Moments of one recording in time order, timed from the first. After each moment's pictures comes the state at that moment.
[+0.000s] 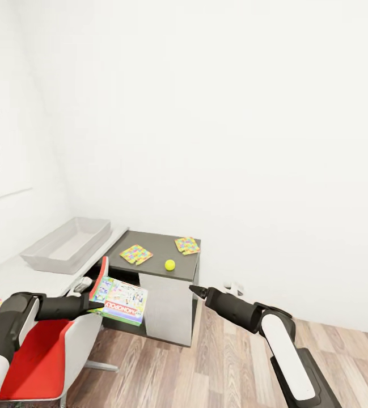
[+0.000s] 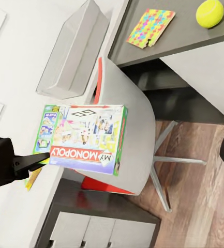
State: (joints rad) left arm -0.62 0.31 0.24 -0.84 -0.05 1.02 -1.06; right arm -0.30 0.04 0.14 -1.58 -0.95 0.85 -0.12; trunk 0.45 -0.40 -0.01
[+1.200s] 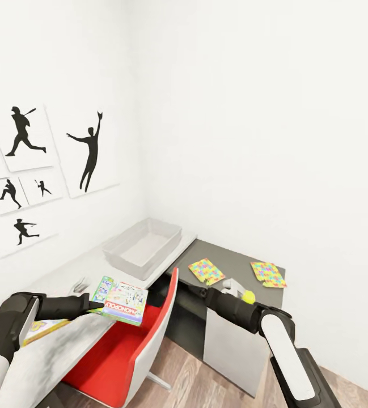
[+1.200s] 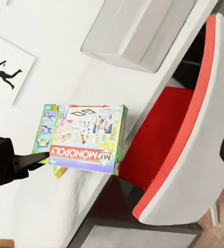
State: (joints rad) left arm -0.62 0.31 0.24 -0.84 -0.05 1.01 -1.06; right arm -0.30 0.04 0.14 -1.58 -0.95 0.85 -0.12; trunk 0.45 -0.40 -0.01
